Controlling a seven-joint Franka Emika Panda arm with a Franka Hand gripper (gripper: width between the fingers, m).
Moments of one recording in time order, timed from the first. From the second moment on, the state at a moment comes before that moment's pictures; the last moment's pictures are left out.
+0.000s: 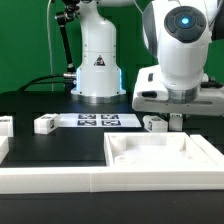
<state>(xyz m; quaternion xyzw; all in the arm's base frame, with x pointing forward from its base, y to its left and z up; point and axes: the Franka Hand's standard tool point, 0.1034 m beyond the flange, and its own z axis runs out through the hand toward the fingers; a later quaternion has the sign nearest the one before) 0.367 0.161 0.013 -0.93 0.13 0.35 0.06</state>
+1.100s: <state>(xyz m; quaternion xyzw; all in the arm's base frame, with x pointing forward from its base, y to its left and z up) 0.429 0.145 0.072 -0.95 0.11 0.29 0.09</state>
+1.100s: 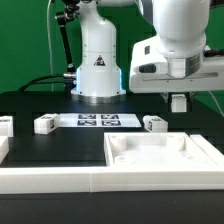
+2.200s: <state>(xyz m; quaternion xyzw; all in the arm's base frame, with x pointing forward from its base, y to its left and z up) 0.485 0.119 0.115 -1.00 0.02 -0.04 0.06</state>
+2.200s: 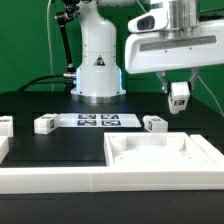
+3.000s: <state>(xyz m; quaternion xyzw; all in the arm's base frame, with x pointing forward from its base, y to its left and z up) 0.529 0.082 0.140 -0.98 -0.03 -0.17 0.05</state>
